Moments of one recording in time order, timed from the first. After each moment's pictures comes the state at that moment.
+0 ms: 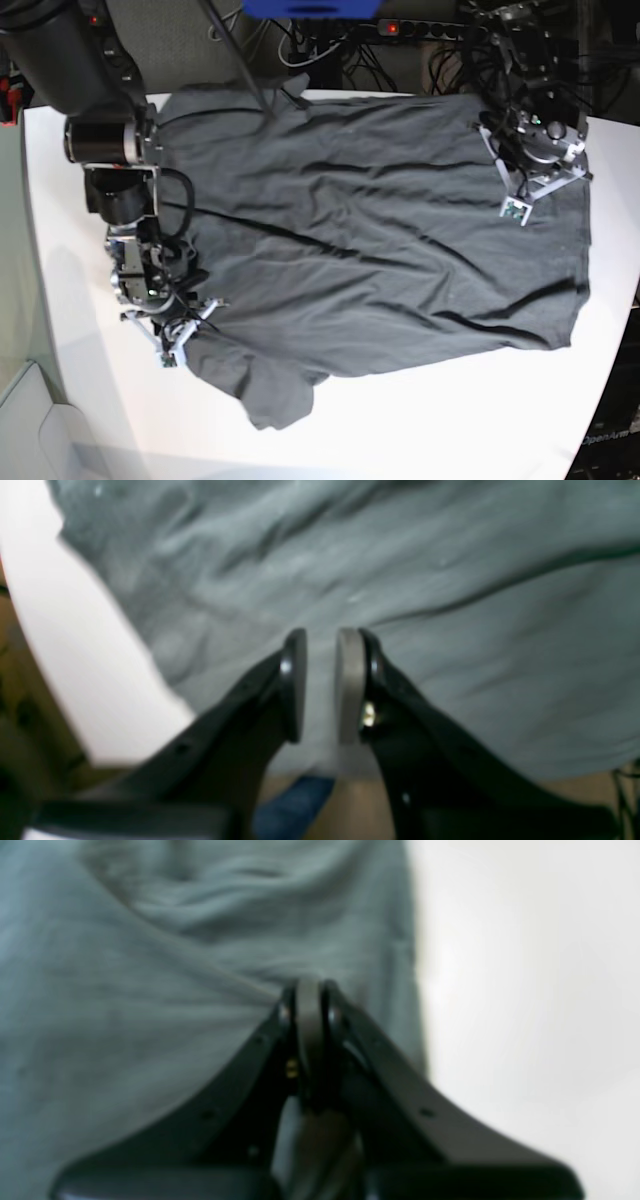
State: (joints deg) left arm 10.8 -1.3 -22.1 107.3 16.4 -36.1 62.3; right arm 35.6 7.7 2.2 26.8 -5.8 12.7 -9.3
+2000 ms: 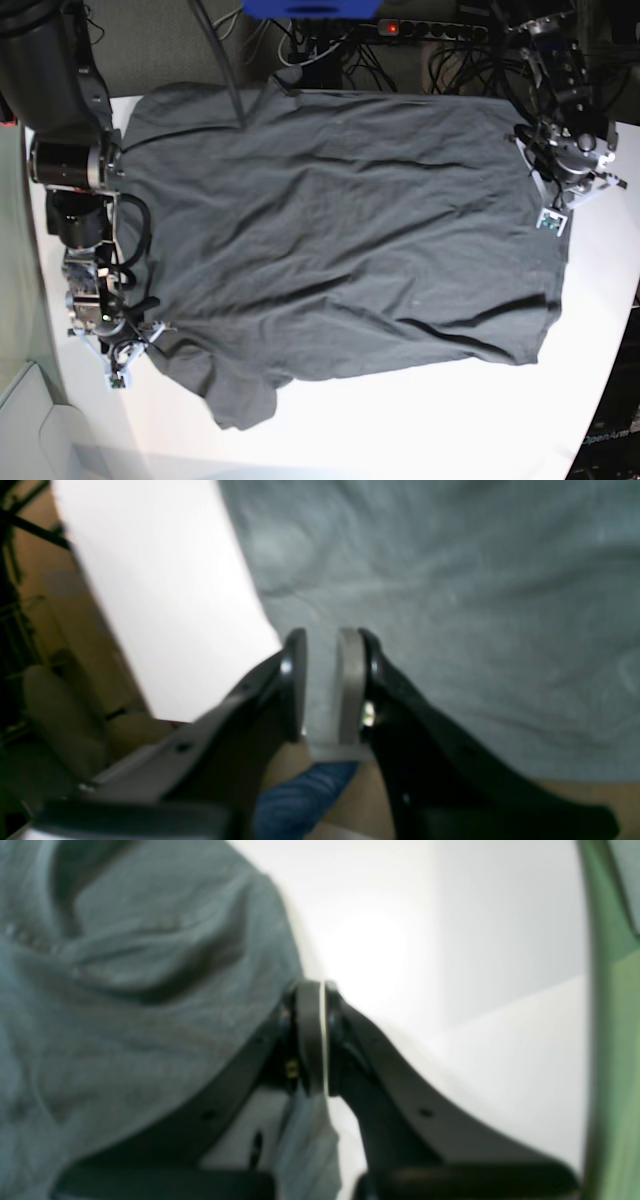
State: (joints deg) left arm 8.1 -6.4 -25.3 105.2 15.9 -36.2 61.9; right arm 41.0 14.0 2.9 25.6 -6.3 11.6 -14.1
